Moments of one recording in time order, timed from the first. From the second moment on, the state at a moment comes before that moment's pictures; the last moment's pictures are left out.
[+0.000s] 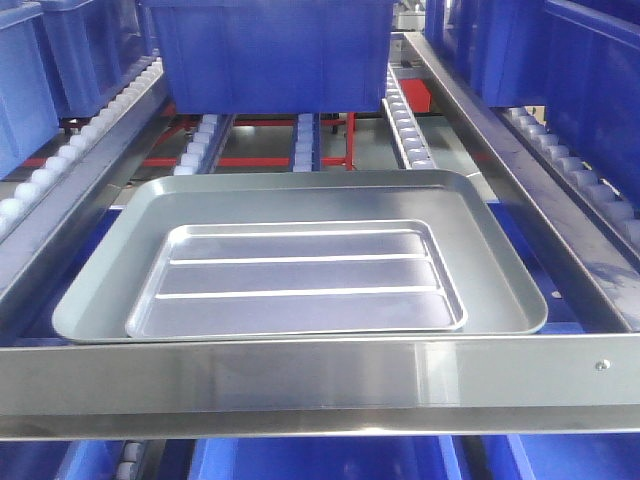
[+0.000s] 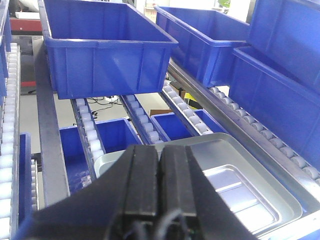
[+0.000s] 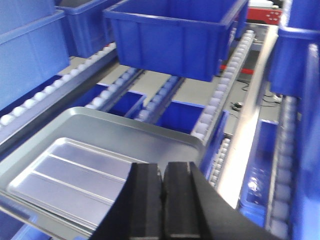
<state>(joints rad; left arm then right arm) -0.68 0.30 -0.42 0.71 0.25 -0.72 0.53 0.31 -0.41 -0.52 0.31 0.55</state>
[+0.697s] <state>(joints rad) -0.68 0.30 -0.42 0.71 0.24 -0.72 0.07 -0.01 0.03 -0.09 -0.06 0.22</state>
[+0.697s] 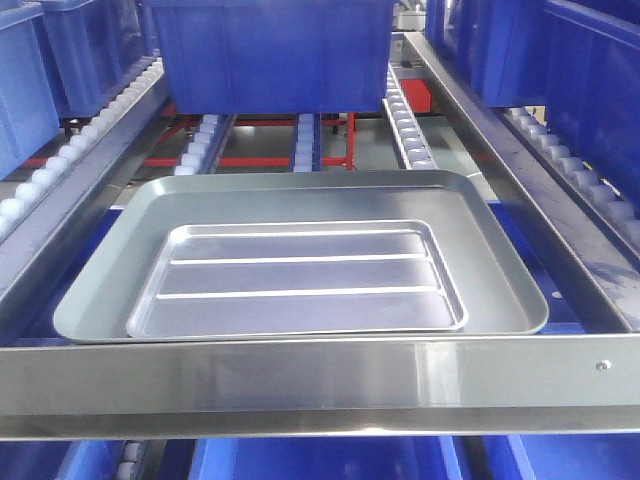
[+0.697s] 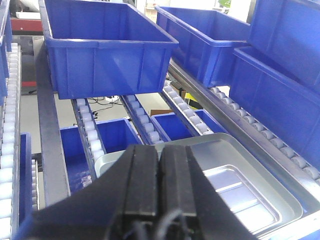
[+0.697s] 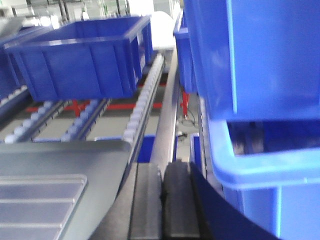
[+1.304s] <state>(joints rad) -0.68 0.30 -0.42 0.71 0.24 -0.72 0.07 -0.01 0.03 -0.09 -0.01 0.21</state>
